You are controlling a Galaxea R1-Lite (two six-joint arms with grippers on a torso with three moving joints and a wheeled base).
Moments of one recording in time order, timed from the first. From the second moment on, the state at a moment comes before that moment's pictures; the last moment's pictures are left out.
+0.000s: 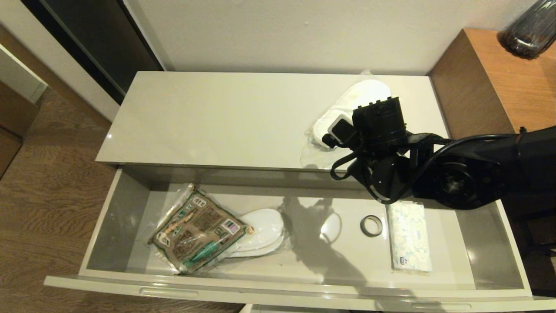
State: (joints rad) left arm 0.00 0.00 0.00 -0.01 -0.01 -0.02; right arm 0.66 1.91 -1.30 -0.13 -0.87 -0.61
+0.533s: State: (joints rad) left arm 0.00 0.00 0.00 -0.01 -0.01 -0.02; right arm 0.66 2.13 -1.54 -0.13 -0.92 -0.65
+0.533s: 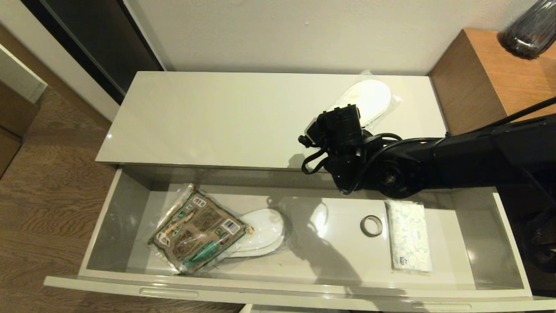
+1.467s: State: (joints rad) left arm 0.00 0.00 0.00 -0.01 -0.01 -0.02; right arm 0.66 2.39 -1.81 -0.27 -1.05 -0.66
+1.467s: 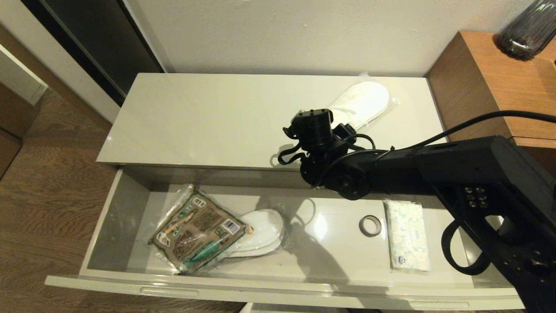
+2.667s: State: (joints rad) left arm 0.00 0.00 0.00 -0.01 -0.01 -0.02; right arm 0.61 2.56 -1.86 -0.70 -0.98 -0.82
